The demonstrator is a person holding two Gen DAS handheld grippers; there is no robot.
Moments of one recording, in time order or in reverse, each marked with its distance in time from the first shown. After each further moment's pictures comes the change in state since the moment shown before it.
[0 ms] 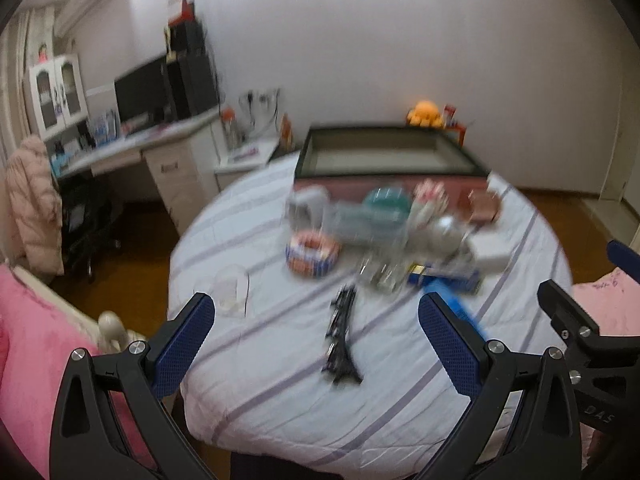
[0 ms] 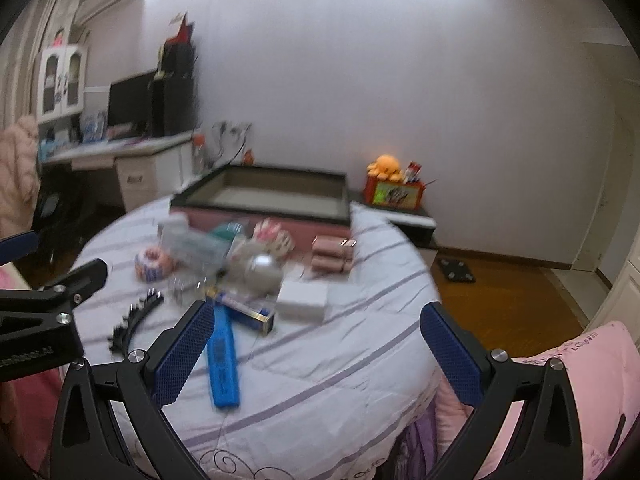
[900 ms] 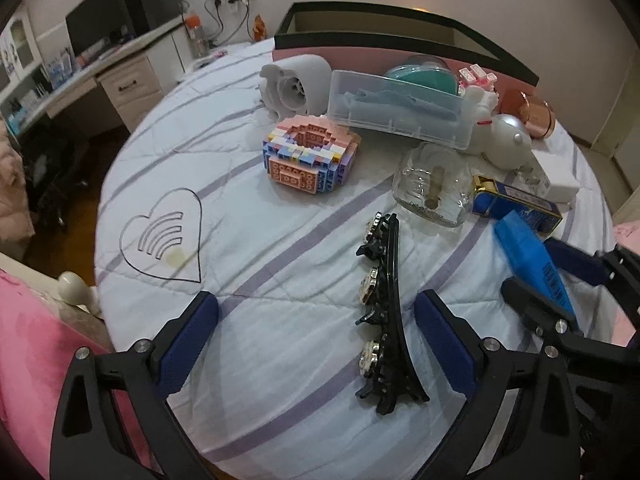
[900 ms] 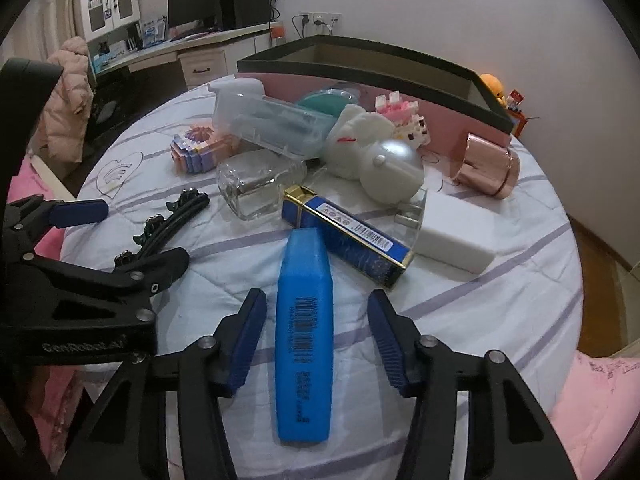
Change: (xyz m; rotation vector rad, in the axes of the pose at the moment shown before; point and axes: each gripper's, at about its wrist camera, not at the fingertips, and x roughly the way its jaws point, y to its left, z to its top) left arm 0.107 0.012 -0.009 0.028 0.354 -0.111; right arm 0.105 0.055 -0.017 -0.133 0.342 0.259
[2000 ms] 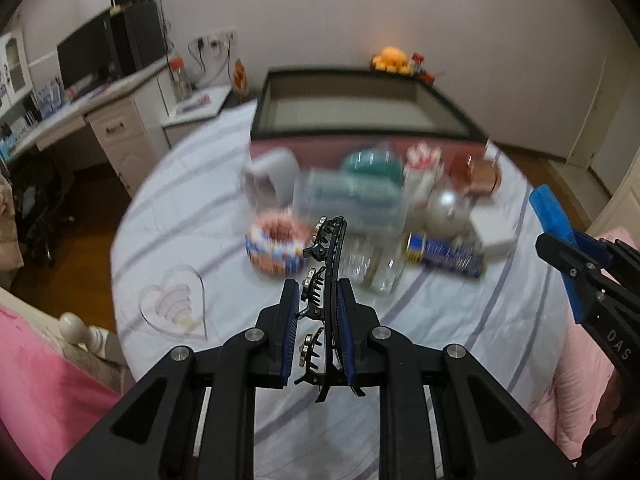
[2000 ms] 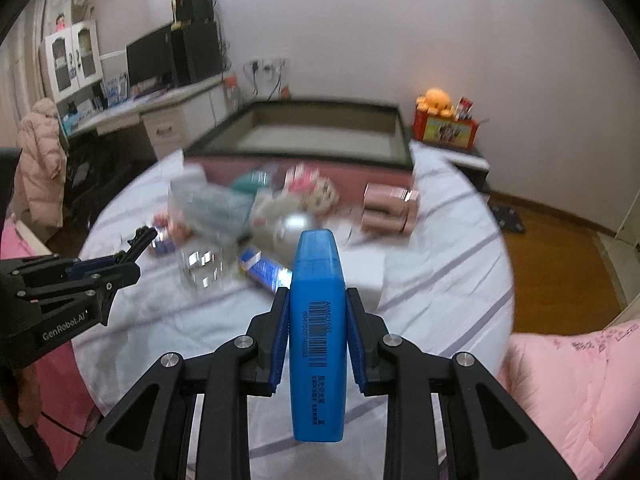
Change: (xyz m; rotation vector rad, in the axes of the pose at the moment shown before) left arm -0.060 -0.004 0.035 0.048 -0.166 -0.066; right arm -0.069 -0.049 0.020 0.169 -0.191 -0.088
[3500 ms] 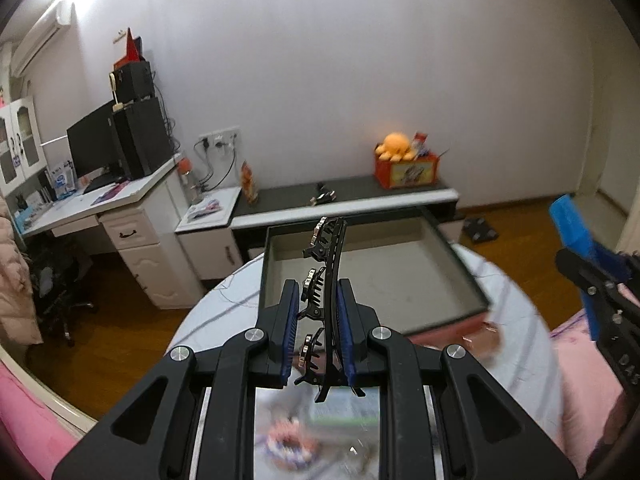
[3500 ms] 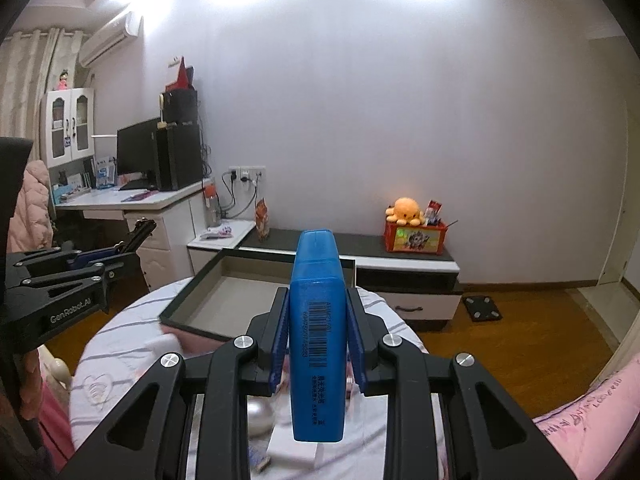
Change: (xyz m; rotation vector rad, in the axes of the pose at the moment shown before) left arm 0.001 -0.024 0.150 0.087 -0.245 0.093; right arm -0.018 -0.035 0.104 0.010 -0.307 -0.062
